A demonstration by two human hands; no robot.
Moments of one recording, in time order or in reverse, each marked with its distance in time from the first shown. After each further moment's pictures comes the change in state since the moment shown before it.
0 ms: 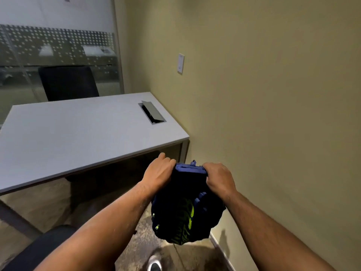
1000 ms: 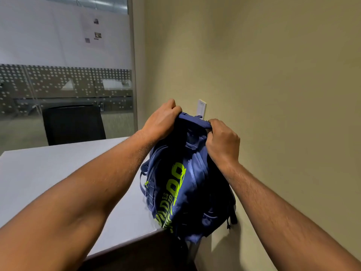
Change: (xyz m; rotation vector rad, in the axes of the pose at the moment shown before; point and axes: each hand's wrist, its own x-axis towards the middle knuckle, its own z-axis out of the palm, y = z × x) left_hand 0.448 -0.279 -0.112 0.016 0.432 -0.004; right_hand 0.499 -0.051 -0.072 0.191 0.704 -0.133
